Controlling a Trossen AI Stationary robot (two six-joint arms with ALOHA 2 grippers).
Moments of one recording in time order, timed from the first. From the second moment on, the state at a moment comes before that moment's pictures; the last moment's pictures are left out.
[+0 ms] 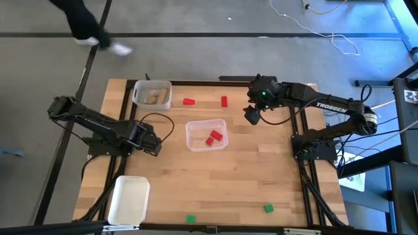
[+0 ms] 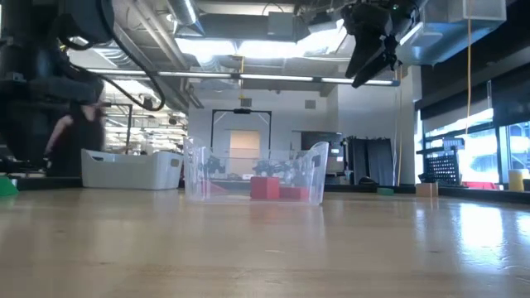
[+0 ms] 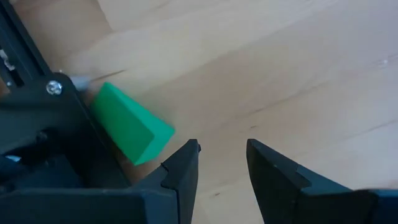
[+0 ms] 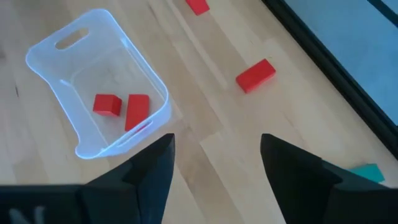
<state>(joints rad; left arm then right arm) -0.24 1.09 0.61 -1.09 -0.14 -1.44 -0.32 1.26 1.19 -0.83 0.08 0.21</state>
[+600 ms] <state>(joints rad) -0.24 1.24 0.61 -0.89 -0.16 -1.13 -0.32 1.26 1.19 -0.75 0.08 0.23</state>
